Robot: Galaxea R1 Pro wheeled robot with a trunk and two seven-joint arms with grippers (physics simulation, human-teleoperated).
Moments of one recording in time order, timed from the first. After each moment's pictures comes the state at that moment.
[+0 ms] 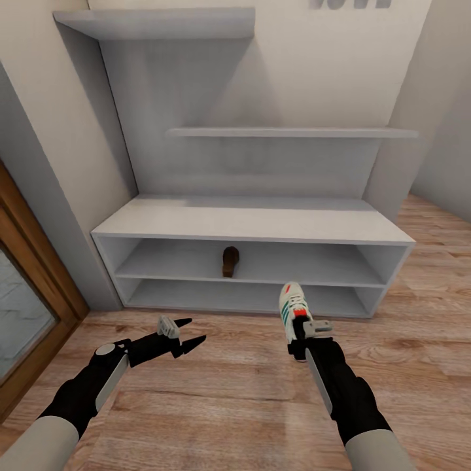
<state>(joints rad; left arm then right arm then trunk) -0.59 0.19 -0.17 -0.87 0.26 0.05 -0.95 -0.52 0.08 0.05 -1.13 0.07 0.85 -0.16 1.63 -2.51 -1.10</state>
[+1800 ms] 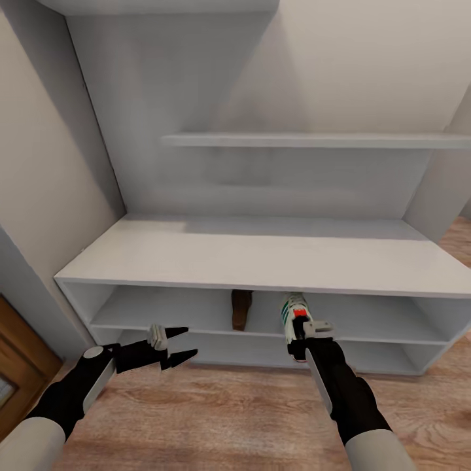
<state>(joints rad) -0.59 0.25 -0.16 -0.84 0.26 0.02 -1.15 -0.52 0.08 0.05 -1.13 0.07 0.85 -0.16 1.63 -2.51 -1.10</state>
